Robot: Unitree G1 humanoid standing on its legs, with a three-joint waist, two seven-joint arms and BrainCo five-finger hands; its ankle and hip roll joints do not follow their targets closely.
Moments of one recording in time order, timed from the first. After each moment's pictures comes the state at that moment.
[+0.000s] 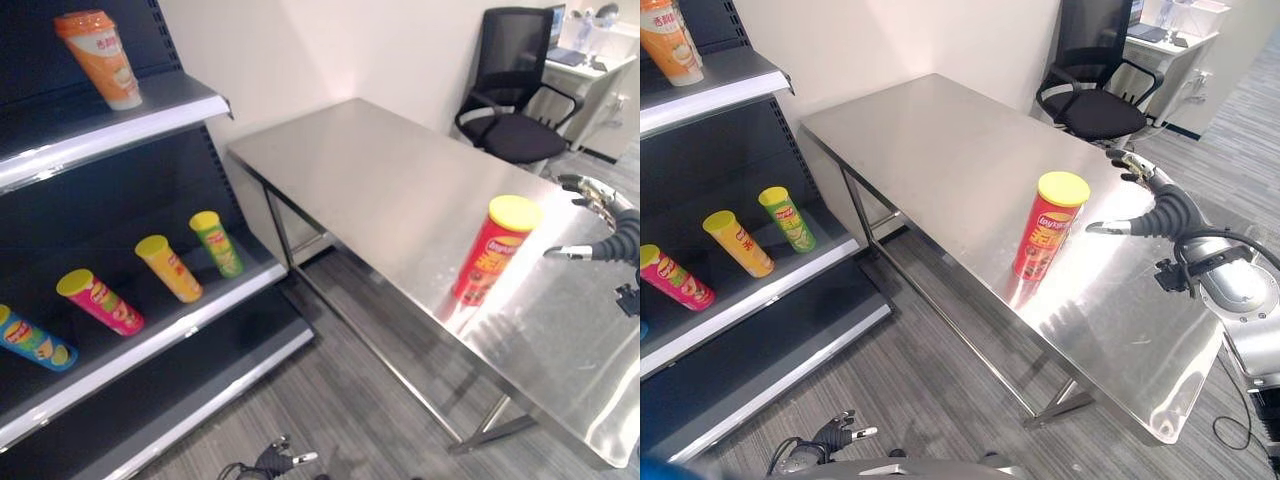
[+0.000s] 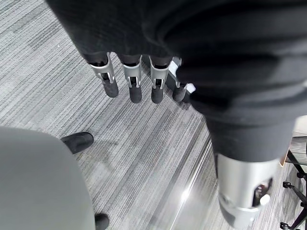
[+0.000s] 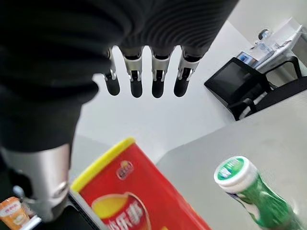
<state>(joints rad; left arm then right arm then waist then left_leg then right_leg) 0.04 0.21 -0.27 1.14 -0.11 -0.15 -0.01 -0.09 -1.06 -0.10 -0.02 0.28 -0.21 0.12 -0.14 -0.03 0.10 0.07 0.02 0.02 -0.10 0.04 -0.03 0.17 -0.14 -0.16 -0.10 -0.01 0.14</state>
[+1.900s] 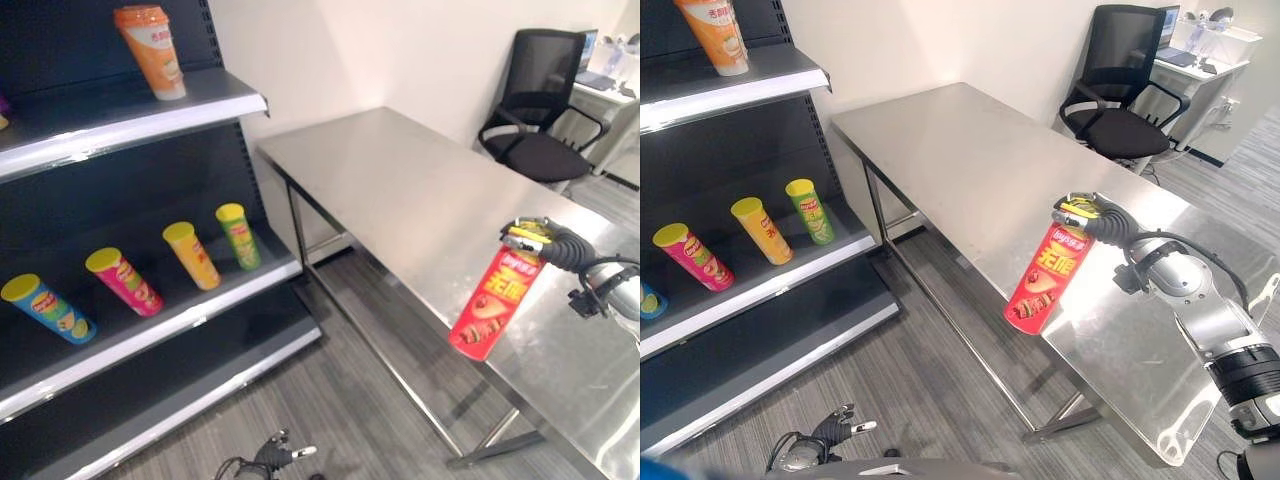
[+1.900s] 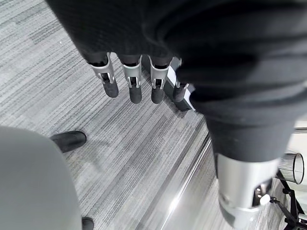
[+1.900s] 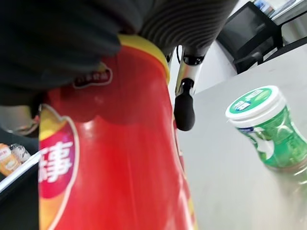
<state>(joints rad) 0.03 0.22 -0.26 1.14 -0.12 -0.16 -0.01 -0.28 -1.04 0.20 0.16 0.23 -0.17 0.15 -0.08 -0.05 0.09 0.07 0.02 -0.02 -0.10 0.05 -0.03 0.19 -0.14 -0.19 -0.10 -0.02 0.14</state>
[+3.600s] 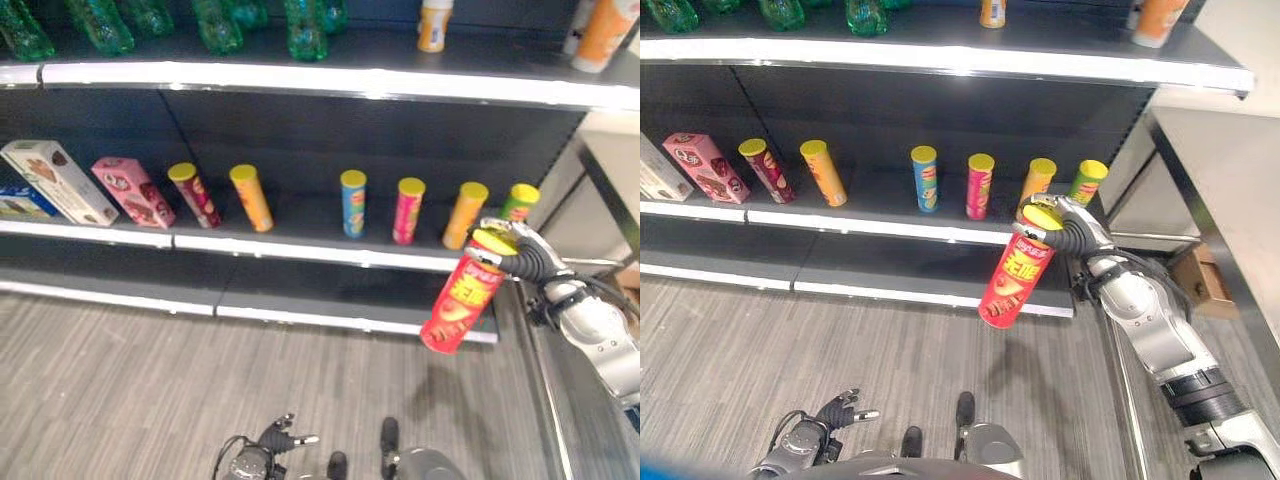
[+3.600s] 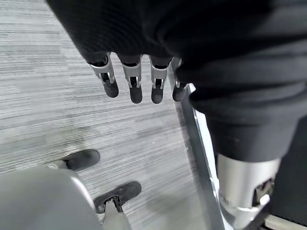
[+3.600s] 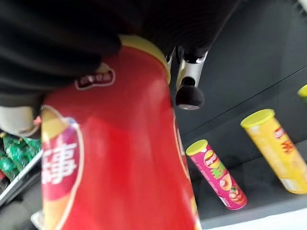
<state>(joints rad) -0.01 0.25 -0.29 1.07 -0.04 -0.12 -0.02 -0.30 -0.82 0.27 -0.02 -0.12 -0.16 0.00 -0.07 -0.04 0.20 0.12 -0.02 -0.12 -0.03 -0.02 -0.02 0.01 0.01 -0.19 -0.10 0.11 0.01</state>
